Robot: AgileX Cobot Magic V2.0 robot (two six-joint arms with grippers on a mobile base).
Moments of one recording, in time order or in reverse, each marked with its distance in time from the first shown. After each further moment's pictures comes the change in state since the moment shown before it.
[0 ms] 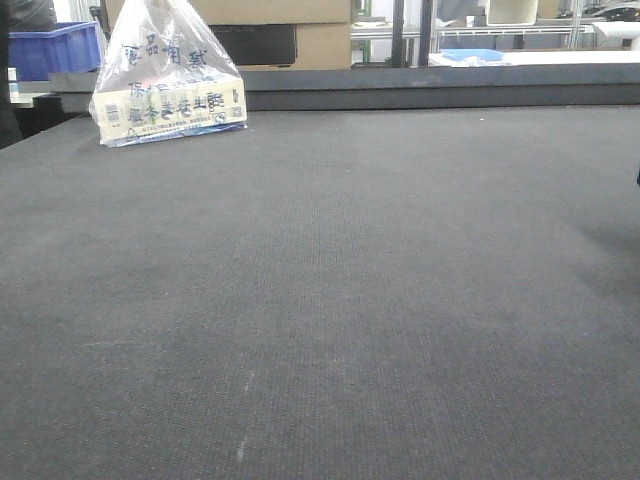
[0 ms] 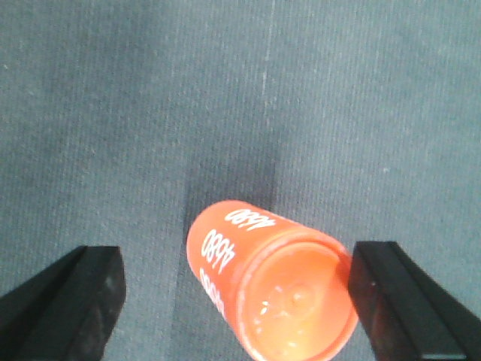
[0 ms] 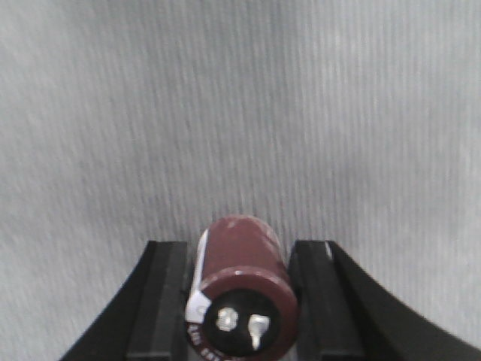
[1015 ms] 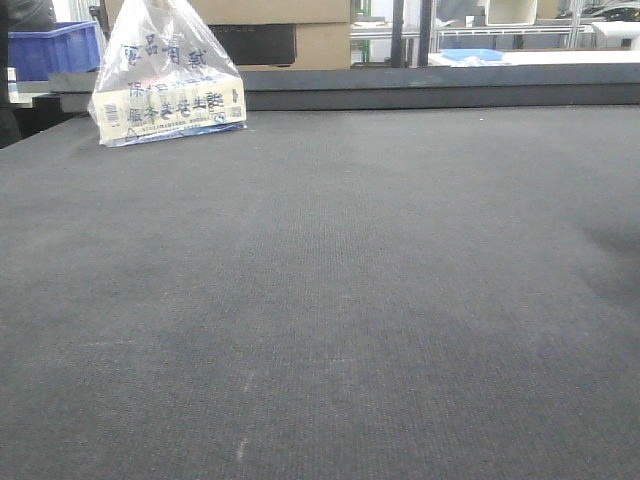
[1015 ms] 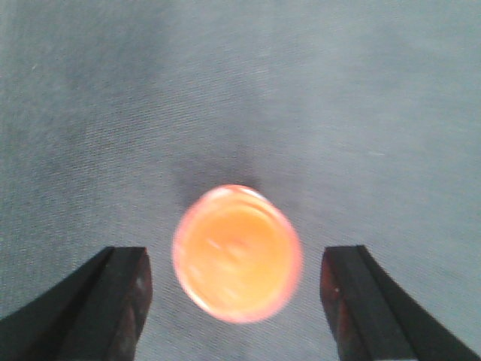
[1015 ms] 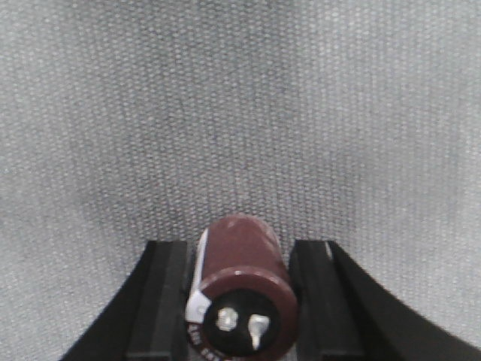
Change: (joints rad) left arm -0.014 -0.062 0.014 0.050 0.014 -0.033; right arm 0.000 0.000 0.000 -0.005 0.041 0.000
